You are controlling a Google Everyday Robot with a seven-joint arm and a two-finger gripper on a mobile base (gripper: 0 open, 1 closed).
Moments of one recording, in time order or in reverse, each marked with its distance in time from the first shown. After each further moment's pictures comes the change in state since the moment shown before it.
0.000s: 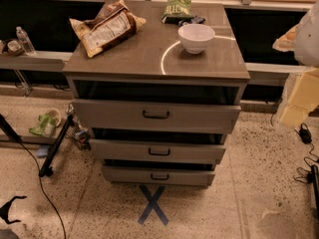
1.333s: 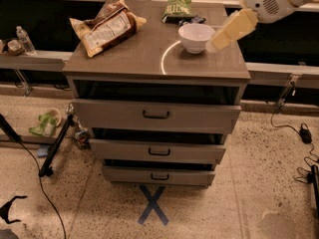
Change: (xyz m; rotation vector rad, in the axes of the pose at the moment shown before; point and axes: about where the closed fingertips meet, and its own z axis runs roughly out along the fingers) arm -0.100 -0.163 0.034 0.122 -0.501 0.282
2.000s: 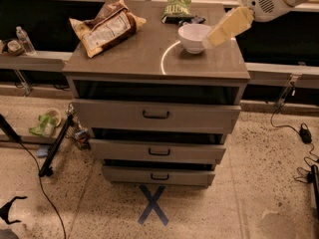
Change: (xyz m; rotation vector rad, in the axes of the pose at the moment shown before) arm -0.008 -0.008 0.007 0.017 -0.028 0.039
